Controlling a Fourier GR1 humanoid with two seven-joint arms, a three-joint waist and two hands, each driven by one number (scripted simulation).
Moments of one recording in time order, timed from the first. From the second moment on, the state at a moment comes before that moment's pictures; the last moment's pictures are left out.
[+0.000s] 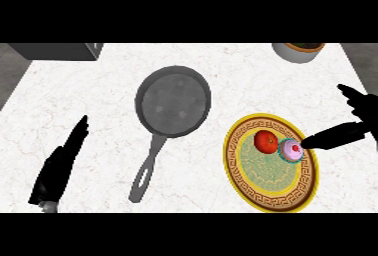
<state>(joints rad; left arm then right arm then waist) 0.05 0.39 -0.19 -1.58 0.00 0.18 0.12 -0.35 -0.69 0.20 -1.65 0.03 -0.02 1.13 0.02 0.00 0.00</state>
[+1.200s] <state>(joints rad) 0.07 0.37 -0.15 -1.59 -0.02 0.16 0.13 -0.53 -0.57 0.40 -1.32 -0.03 0.11 1.19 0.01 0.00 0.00</state>
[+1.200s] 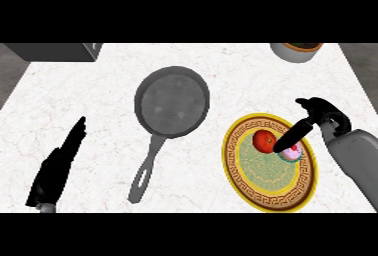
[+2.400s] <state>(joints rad) 0.06 0.33 -0.12 -1.60 -0.06 0.13 0.15 -0.47 -0.45 0.41 -1.16 0.08 0.09 1.12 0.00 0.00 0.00</state>
